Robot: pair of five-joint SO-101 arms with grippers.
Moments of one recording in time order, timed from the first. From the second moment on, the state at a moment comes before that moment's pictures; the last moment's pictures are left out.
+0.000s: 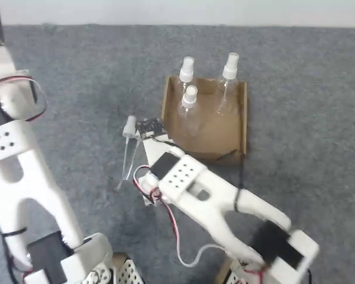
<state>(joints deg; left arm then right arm) -30.9 -14.1 0.9 68.4 -8.0 -54.3 -6.4 25.8 69.0 -30.7</state>
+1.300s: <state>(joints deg) -7.1 22.9 0.2 63.3 -10.4 28.3 -33.0 47.0 64.6 25.6</state>
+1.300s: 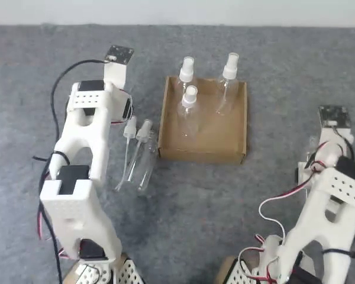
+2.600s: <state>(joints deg) -9.9 5.2 -1.0 77.7 -8.0 34.4 -16.5 49.5 44.2 31.8</state>
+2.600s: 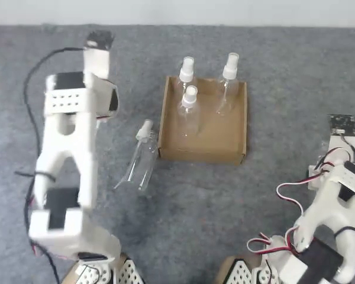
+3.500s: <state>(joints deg) -4.6 -36.0 36.6 68.2 -4.2 26.7 -3.0 20.5 71.4 31.1</state>
